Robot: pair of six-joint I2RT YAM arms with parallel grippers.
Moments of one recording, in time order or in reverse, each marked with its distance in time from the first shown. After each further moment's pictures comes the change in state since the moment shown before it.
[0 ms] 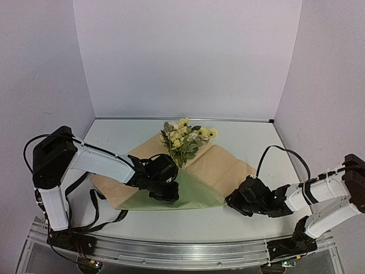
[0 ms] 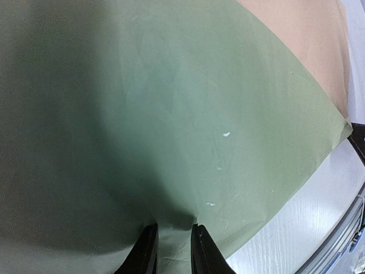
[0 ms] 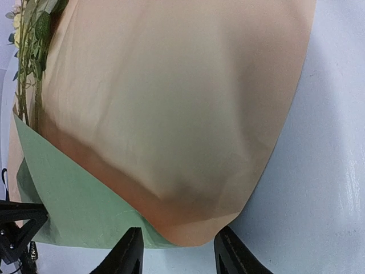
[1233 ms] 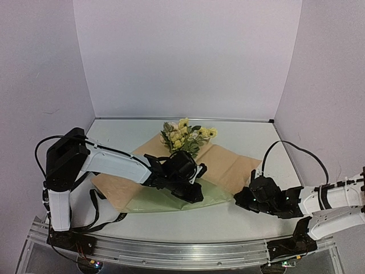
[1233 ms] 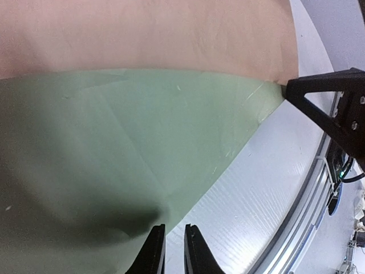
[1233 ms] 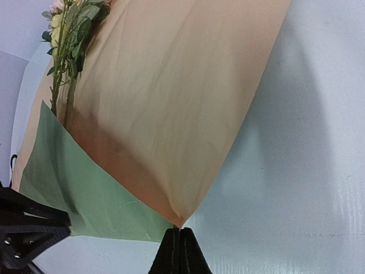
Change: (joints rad) left arm -0.077 0.125 0.219 0.052 0.166 0.179; right arm 0.000 -0.219 -0.051 -0.062 0.045 -0.157
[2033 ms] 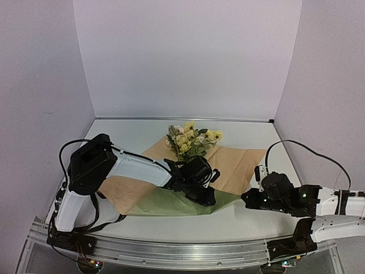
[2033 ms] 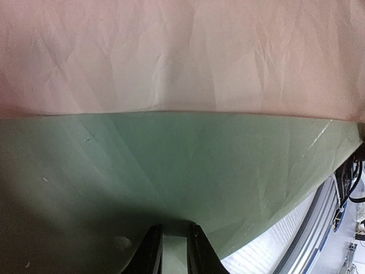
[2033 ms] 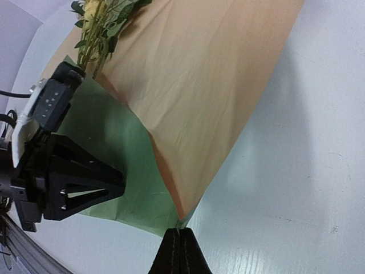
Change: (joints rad) left arm -0.025 0.223 0.220 -0.018 0.042 0.003; right arm 0.000 -0.276 0.032 -0.307 -0.058 -0.233
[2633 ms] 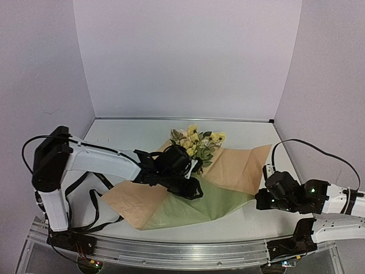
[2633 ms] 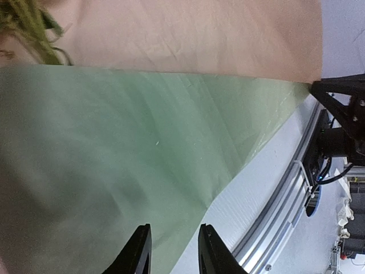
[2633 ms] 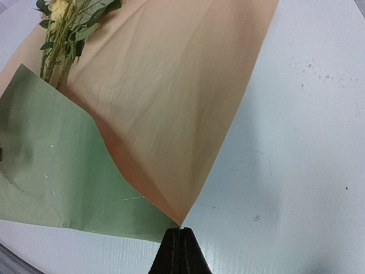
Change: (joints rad) left arm 0.017 -0.289 -0.229 0.003 -0.049 -0.052; right arm 0.000 -0.071 0.096 -0.332 0.129 -0.095
